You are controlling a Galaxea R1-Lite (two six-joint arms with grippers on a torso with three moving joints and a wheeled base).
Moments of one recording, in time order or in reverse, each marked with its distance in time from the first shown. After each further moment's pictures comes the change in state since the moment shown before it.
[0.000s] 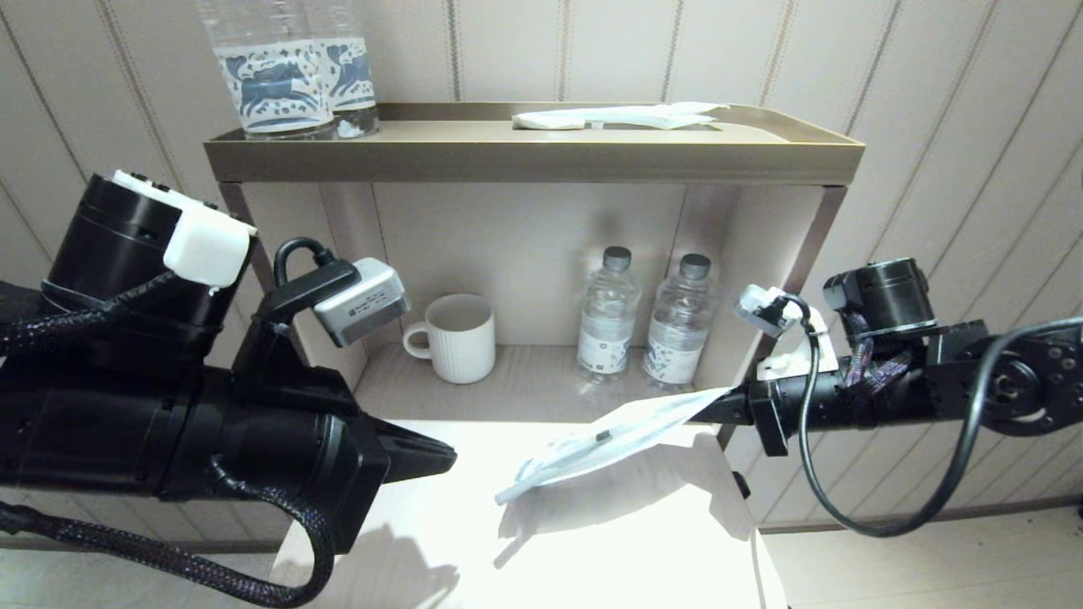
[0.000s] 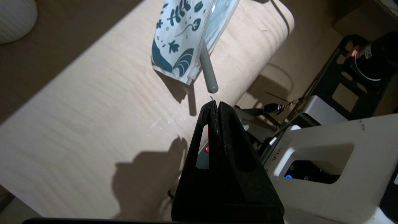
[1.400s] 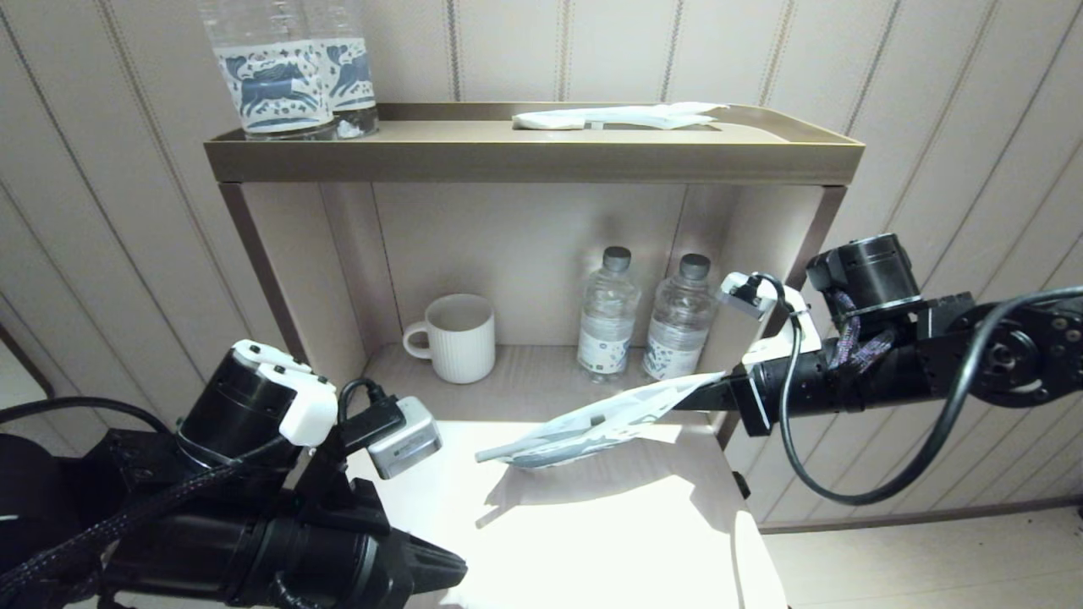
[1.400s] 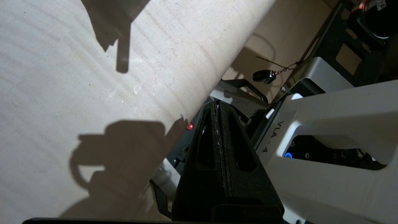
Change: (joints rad) left arm -0.007 0.098 0.326 -0.292 -0.109 -0.011; right arm 0.054 -0.004 -0.111 0.137 -0.127 0.113
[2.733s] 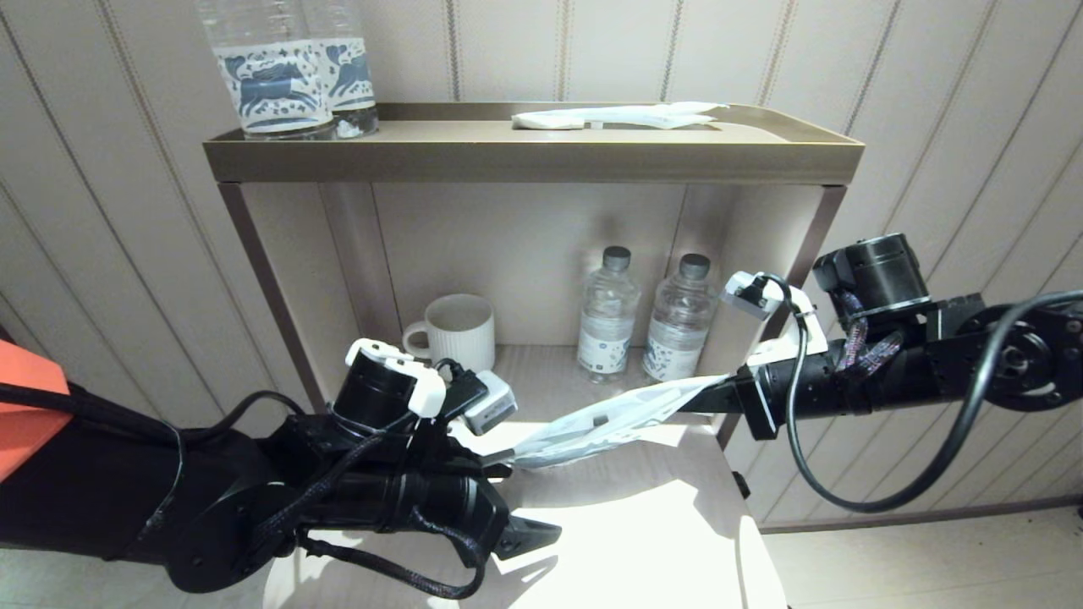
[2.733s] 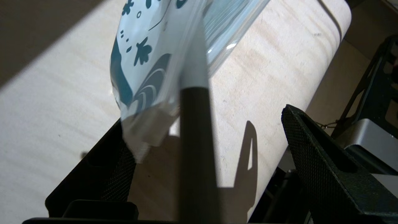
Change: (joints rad) left arm 0.001 0.317 -0.071 -0.396 0.026 -0.004; right arm 0.001 -0.017 0.014 0.002 0.004 -0.012
